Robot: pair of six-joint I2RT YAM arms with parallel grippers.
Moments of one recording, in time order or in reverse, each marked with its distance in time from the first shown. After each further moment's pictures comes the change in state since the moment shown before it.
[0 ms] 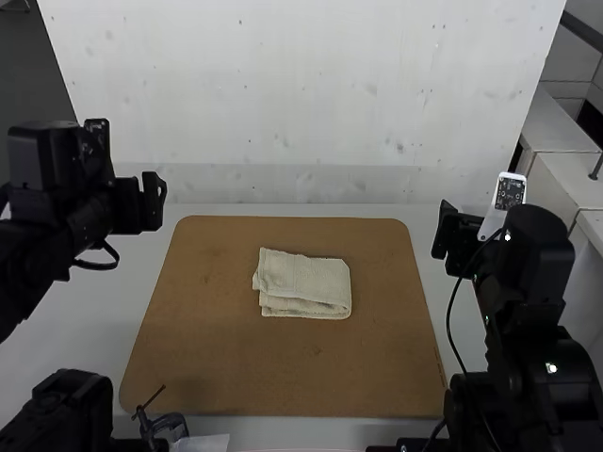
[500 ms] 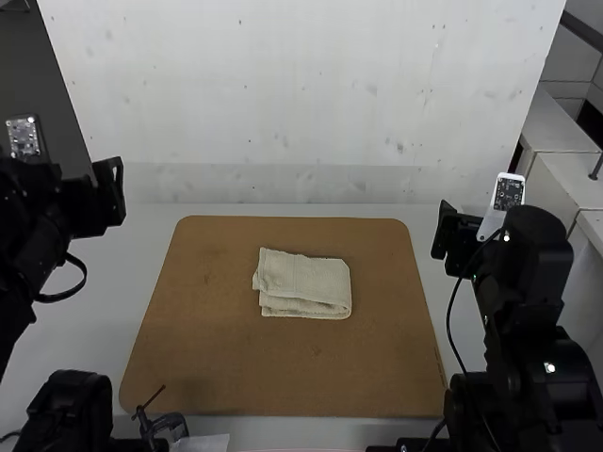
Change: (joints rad) left arm 0.083 -0.352 -0.001 -0.063 -0.072 0.000; right arm 0.000 0.000 -0.009 0.013 0.001 -0.010
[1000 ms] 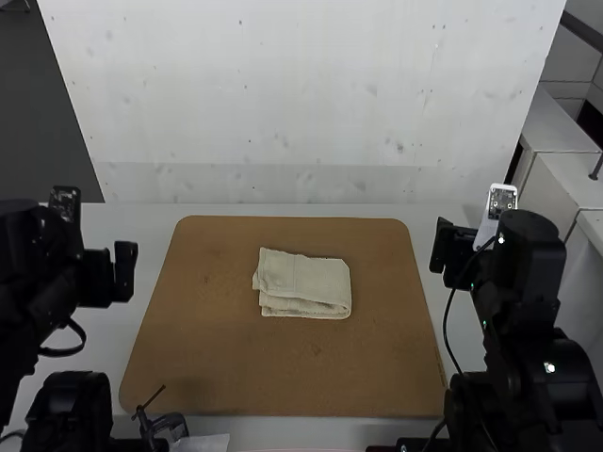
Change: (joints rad) left arm 0.060 -0.117 -0.079 -0.354 0.102 0.145; right arm 0.000 0.000 0.000 -0.108 -0.001 -0.005
